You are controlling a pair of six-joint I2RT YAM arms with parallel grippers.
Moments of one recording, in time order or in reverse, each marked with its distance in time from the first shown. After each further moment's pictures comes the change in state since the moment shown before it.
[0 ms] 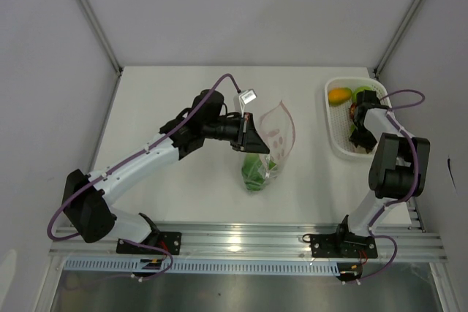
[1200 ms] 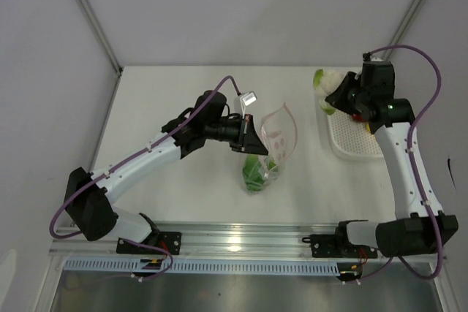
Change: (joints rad) left arm 0.000 0.019 0.005 -0.056 -0.033 0.009; right arm 0.225 -0.441 0.246 -0.077 -0.445 -0.004
